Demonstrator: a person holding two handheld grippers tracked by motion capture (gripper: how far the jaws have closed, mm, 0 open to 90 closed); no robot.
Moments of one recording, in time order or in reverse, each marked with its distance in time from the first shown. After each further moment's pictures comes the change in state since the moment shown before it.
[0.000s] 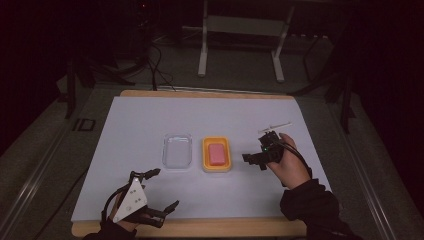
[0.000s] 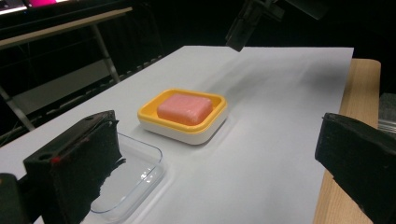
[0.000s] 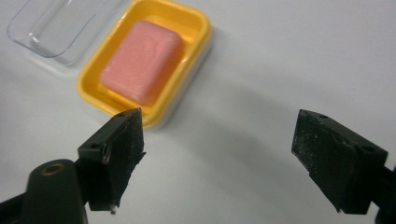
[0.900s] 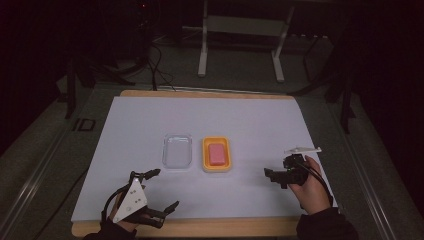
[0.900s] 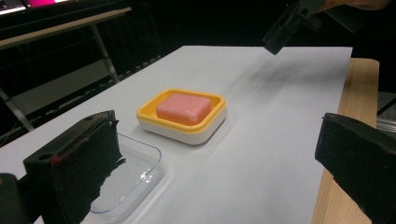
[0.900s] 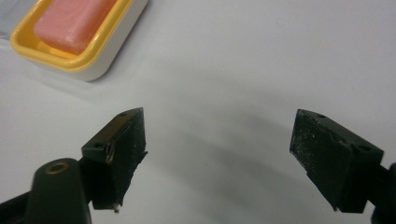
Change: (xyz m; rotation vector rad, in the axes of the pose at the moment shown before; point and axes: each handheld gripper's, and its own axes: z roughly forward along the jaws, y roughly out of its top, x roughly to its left) left arm 0.000 0.000 -0.001 0.001 -0.003 0.002; right arm -0.030 -0.076 -0.021 -0.081 -0.092 0.103
